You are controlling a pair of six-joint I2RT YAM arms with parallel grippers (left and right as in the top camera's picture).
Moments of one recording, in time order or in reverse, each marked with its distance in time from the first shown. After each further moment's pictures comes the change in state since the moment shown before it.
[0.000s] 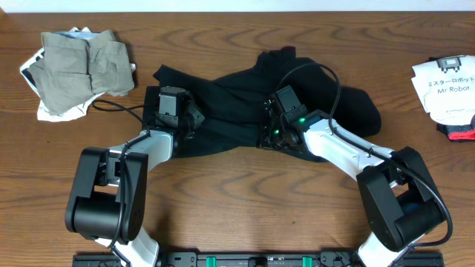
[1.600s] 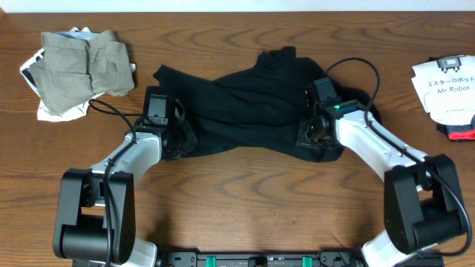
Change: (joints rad) left arm 0.052 -0.124 0.004 -0.465 0.137 0.269; right arm -0.209 -0.052 0.000 -0.261 0.240 -0.118
